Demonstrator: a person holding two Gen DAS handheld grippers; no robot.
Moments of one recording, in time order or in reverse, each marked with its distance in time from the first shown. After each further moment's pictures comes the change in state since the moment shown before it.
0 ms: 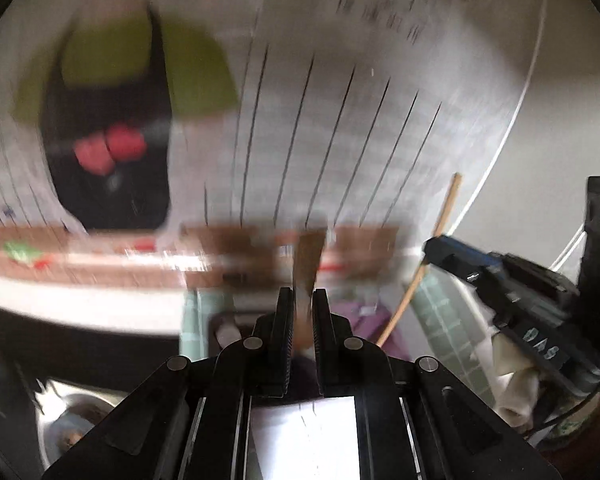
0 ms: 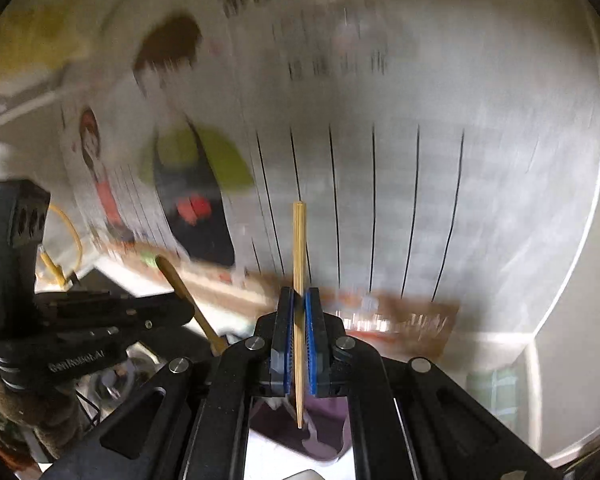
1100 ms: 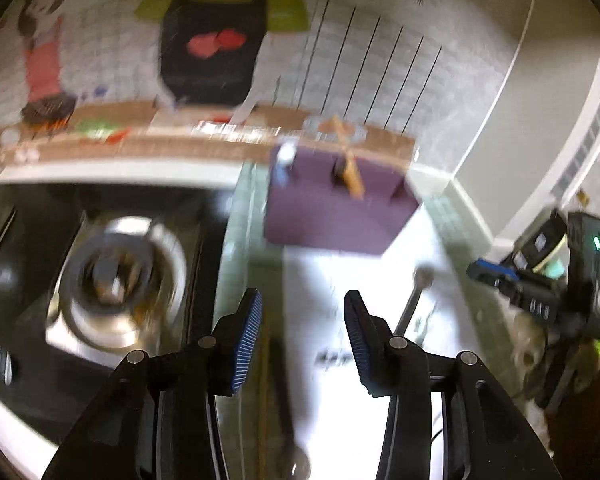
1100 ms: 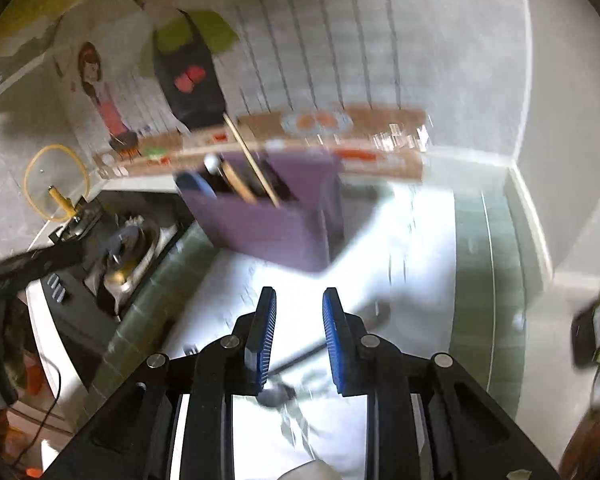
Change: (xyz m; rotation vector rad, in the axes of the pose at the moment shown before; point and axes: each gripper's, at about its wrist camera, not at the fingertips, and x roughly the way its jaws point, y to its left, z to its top) left arm -0.107 0.001 -0.172 -0.112 0.057 0.129; right arm -0.064 -0.032 -0.150 0.107 0.273 0.027
